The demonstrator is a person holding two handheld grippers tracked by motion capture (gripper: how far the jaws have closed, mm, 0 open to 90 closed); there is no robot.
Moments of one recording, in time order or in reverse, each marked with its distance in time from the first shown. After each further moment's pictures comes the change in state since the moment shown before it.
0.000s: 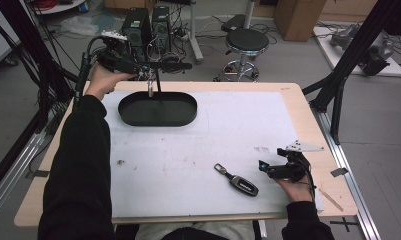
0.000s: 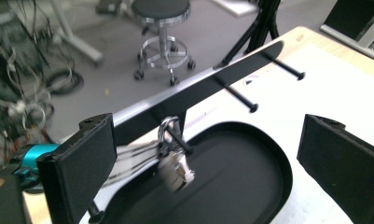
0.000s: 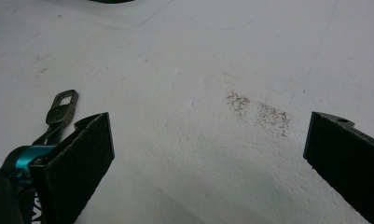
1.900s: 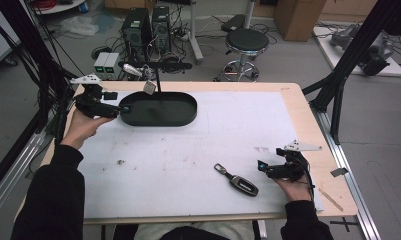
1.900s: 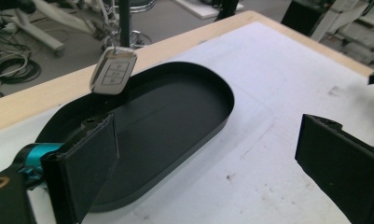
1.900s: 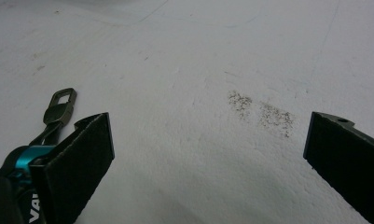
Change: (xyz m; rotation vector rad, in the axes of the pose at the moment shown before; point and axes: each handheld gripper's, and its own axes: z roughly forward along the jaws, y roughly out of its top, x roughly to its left) left arm -0.023 -0.107 -0.063 -0.009 -0.122 -0.066; right arm 0.002 0.001 0.003 0.014 -0.005 -0.007
